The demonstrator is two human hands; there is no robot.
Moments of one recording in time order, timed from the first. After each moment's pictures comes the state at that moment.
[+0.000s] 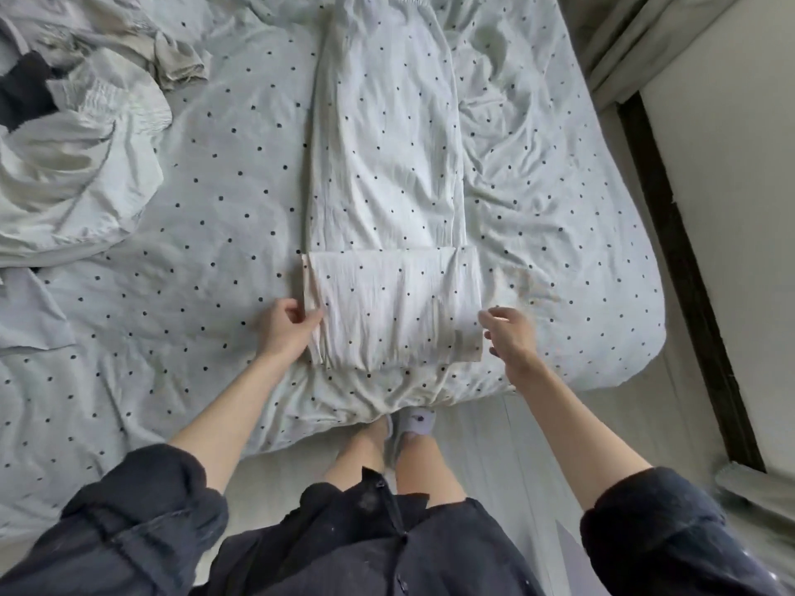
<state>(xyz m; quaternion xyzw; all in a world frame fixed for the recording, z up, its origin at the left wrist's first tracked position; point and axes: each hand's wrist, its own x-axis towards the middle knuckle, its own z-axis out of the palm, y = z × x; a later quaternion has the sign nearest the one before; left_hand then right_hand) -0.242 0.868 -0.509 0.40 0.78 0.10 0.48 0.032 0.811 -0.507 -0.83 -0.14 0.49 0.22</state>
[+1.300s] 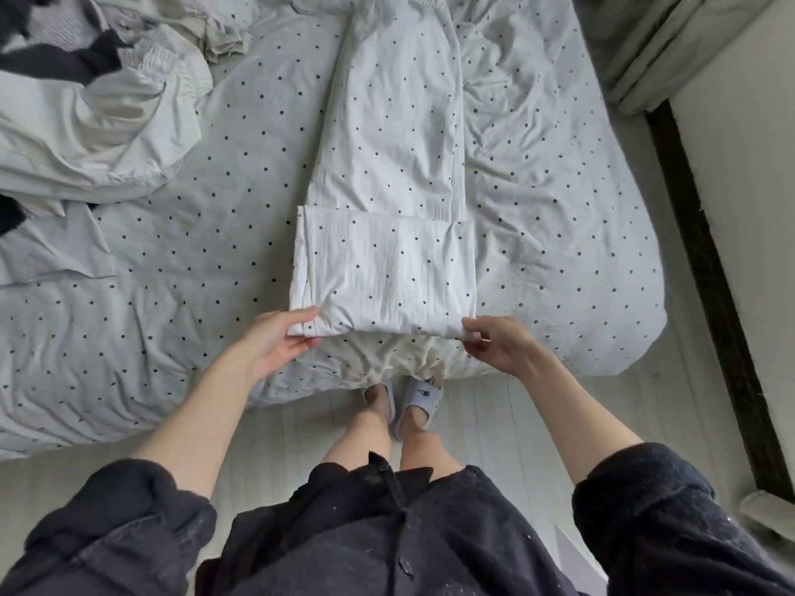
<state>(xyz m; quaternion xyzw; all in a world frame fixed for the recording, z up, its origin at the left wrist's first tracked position) -0.246 0.777 -0.456 0.08 0.70 0.24 0.67 0.049 0.745 -0.501 -0.67 -0.01 0.68 0.28</state>
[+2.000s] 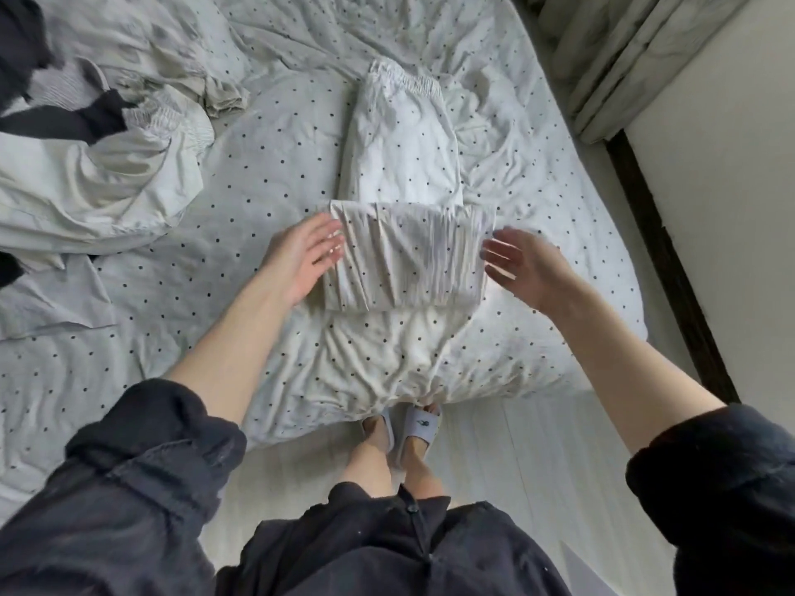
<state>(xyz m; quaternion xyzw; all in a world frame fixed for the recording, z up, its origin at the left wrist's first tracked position) -0.209 0.895 -0.398 0.18 0.59 0.37 0.69 0.059 0.839 -0.396 -0.65 -0.08 0.62 0.43</state>
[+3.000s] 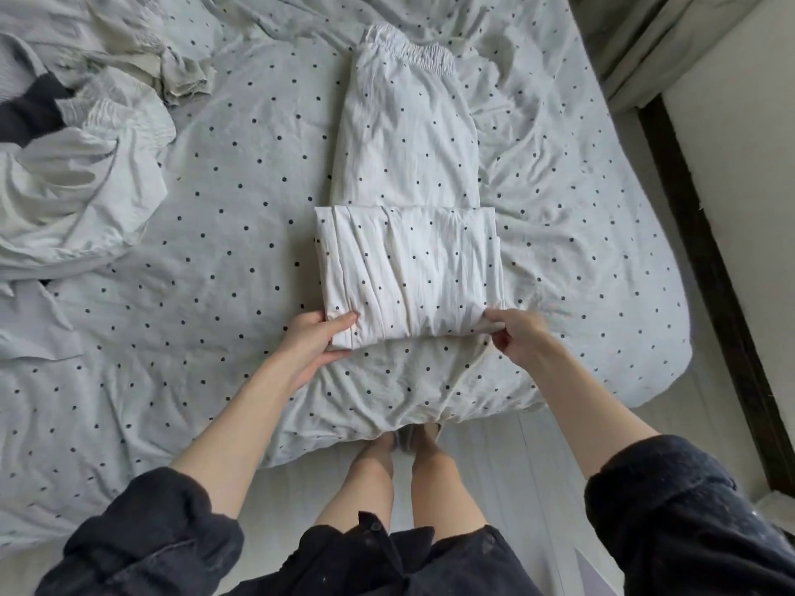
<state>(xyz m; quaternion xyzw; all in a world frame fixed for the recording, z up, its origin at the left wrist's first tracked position) -0.205 0.877 -0.493 0.21 0.69 0.18 0.67 0.058 0.846 -0.531 -0.76 0.03 0.58 0.28</state>
